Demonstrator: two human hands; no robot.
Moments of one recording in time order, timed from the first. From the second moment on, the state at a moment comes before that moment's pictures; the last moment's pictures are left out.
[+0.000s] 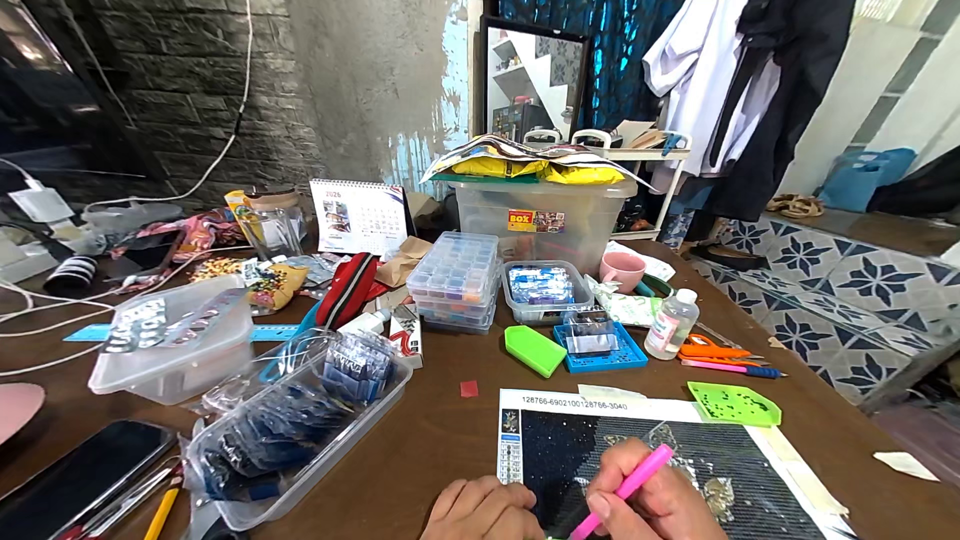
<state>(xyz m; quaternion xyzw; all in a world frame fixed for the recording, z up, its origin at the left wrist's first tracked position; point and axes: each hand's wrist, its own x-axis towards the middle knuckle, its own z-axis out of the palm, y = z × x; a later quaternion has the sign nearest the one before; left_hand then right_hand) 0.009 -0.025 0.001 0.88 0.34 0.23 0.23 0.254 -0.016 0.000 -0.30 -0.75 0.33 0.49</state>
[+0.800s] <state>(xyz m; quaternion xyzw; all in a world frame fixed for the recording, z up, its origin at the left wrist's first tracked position) 0.009 -0.024 0.002 0.88 0.34 0.23 0.24 0.255 -0.006 0.000 -0.40 -0.69 0.31 0.52</state>
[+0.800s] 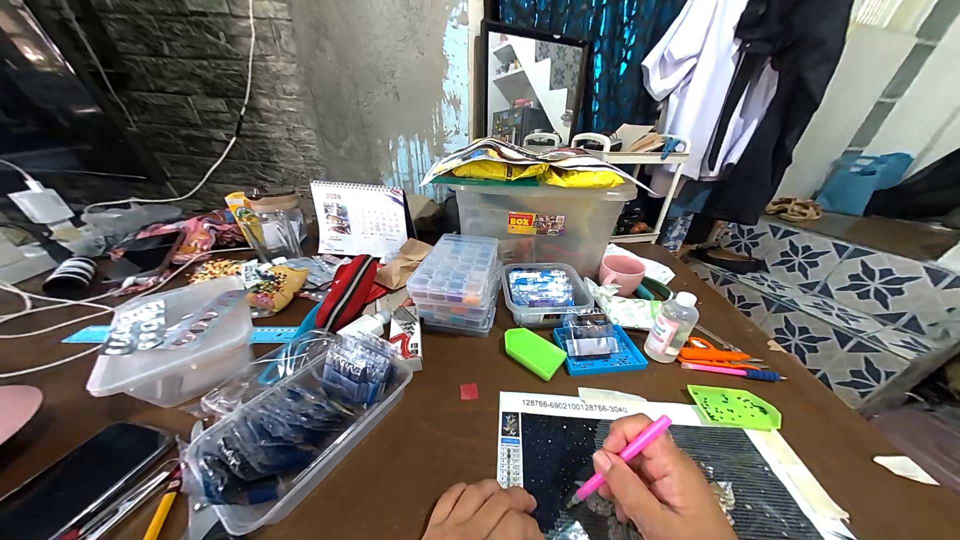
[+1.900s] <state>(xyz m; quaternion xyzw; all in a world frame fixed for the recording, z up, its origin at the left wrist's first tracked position) 0.009 -0.025 0.002 0.88 0.35 0.22 0.24 0.253 -0.018 0.002 -0.29 -0.75 0.34 0.49</state>
